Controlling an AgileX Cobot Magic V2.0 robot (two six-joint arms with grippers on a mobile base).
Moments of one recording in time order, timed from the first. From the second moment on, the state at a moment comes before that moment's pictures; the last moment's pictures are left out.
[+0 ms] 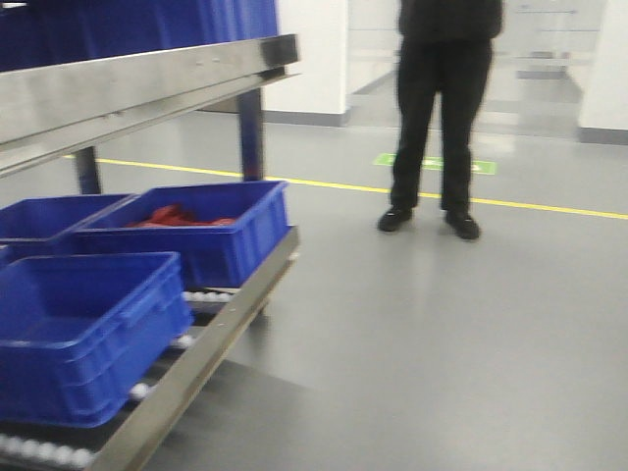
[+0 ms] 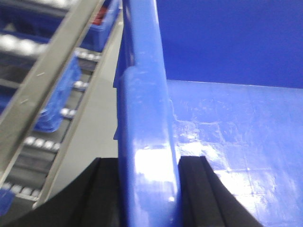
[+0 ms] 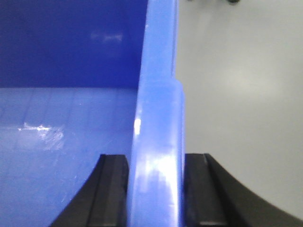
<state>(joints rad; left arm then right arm) -0.09 1.05 -1.62 -0.08 1.29 -0.22 0.26 1.04 -1.65 0.00 1.31 0.15</state>
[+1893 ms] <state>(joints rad) -0.09 1.05 -1.62 -0.07 1.29 -0.22 0.26 1.04 -1.65 0.00 1.31 0.15</state>
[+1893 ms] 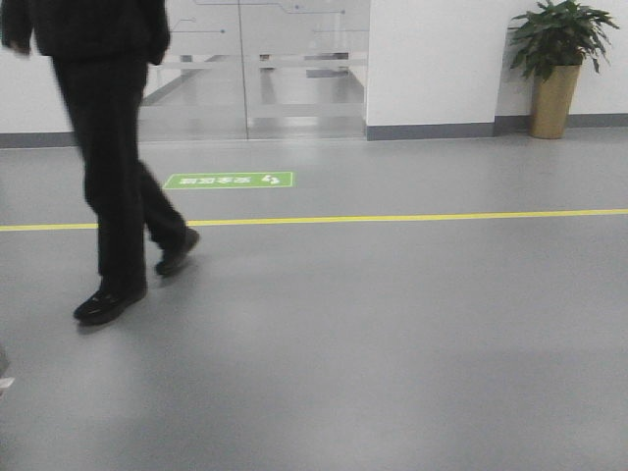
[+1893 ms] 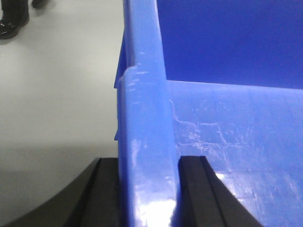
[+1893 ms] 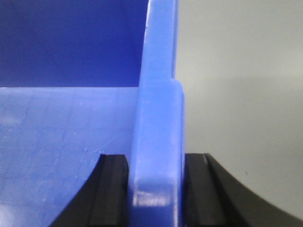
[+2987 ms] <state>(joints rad) -0.09 1.05 -1.62 -0.07 1.29 -0.22 0.26 1.04 -1.65 0.00 1.31 0.15</state>
